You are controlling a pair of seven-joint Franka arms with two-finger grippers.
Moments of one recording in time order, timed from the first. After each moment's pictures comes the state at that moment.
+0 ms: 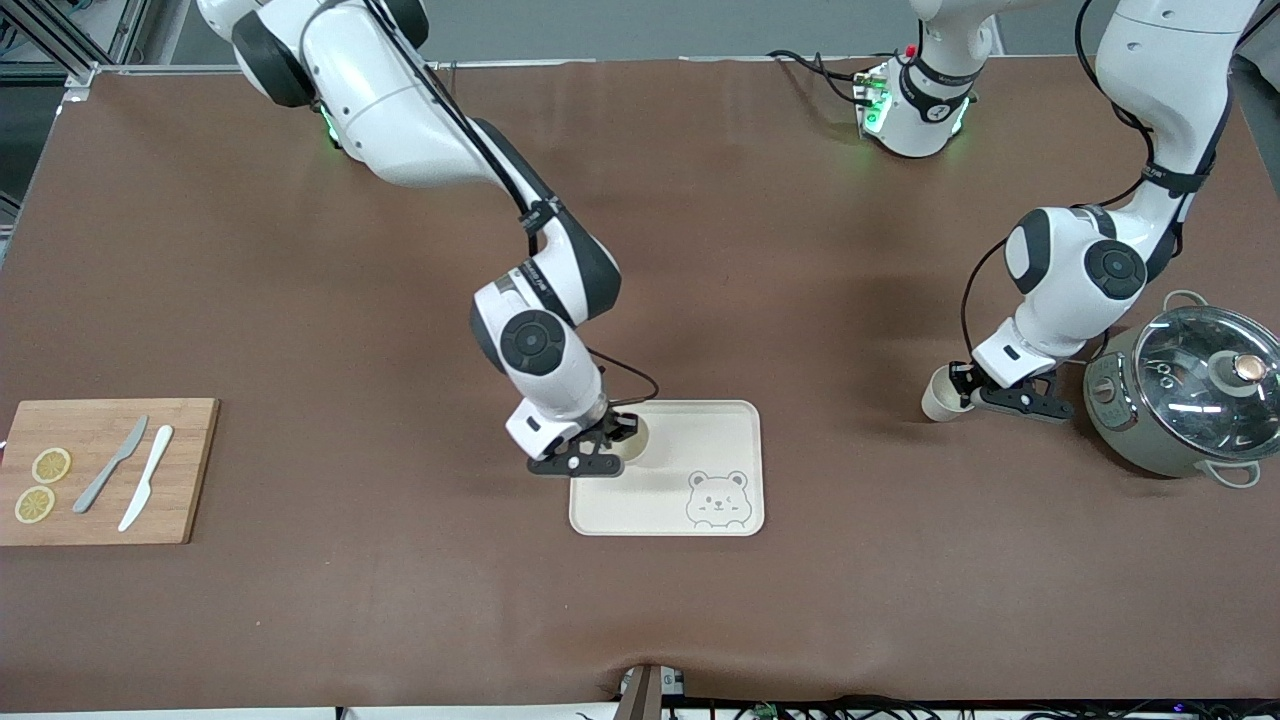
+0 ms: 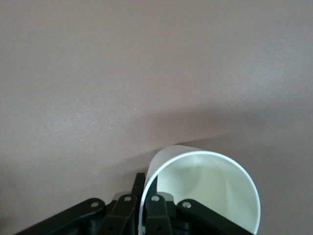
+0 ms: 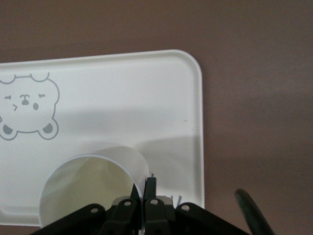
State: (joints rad) left arm 0.23 0.34 -0.23 -2.28 0.08 2.78 0.18; right arm 0.60 0.87 -0.03 -1.17 0.12 2.14 0.57
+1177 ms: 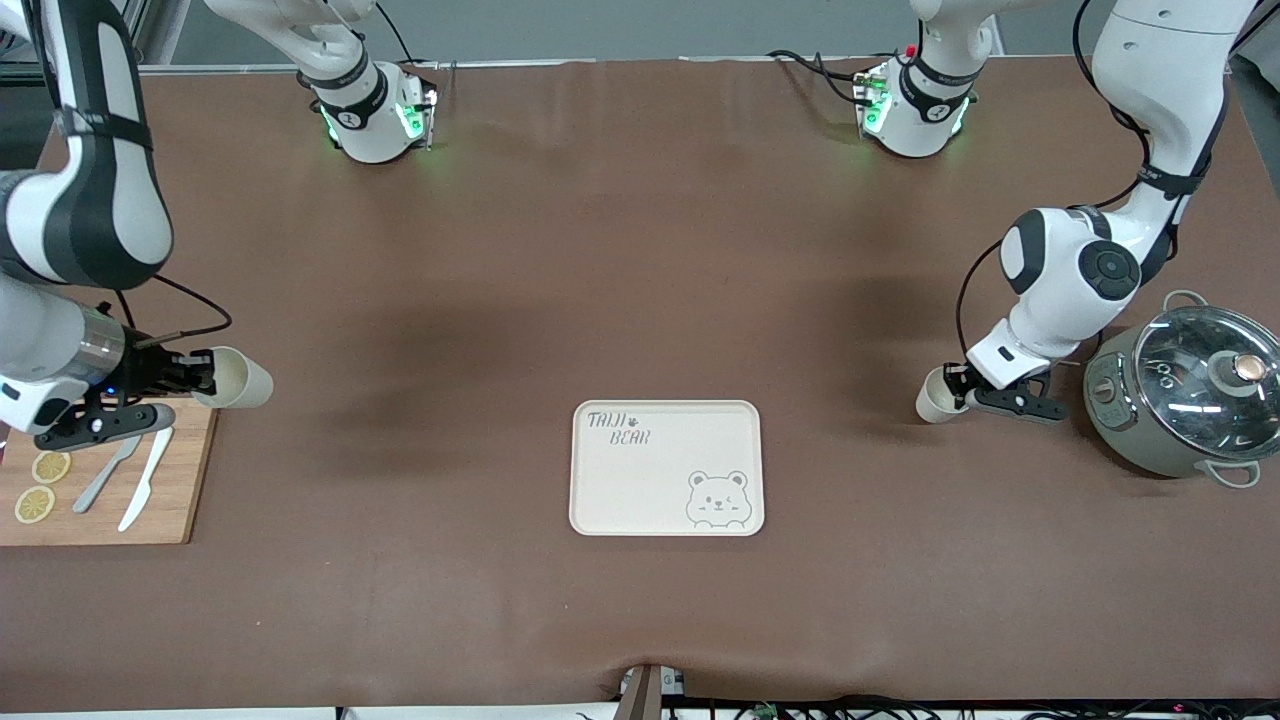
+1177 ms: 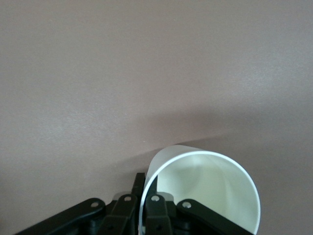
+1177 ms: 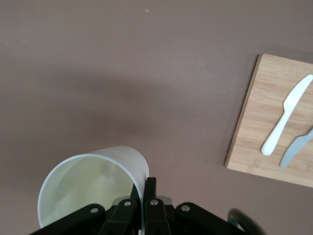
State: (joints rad) left arm 0.23 0.35 -0.25 -2.27 0.07 2.78 0.16; right arm -0.03 0.26 -0.05 -1.78 0.02 1.98 -0.32
